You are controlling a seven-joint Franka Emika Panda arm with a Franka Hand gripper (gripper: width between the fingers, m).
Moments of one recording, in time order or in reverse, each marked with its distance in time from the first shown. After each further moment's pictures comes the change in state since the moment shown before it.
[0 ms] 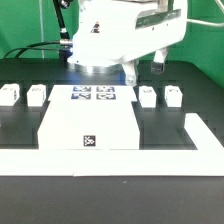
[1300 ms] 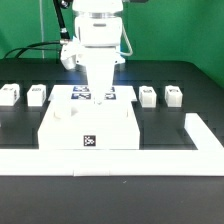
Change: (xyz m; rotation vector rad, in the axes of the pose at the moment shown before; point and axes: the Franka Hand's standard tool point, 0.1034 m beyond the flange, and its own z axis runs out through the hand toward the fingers) arm -0.126 -0.043 0.077 0.019 0.007 -0.682
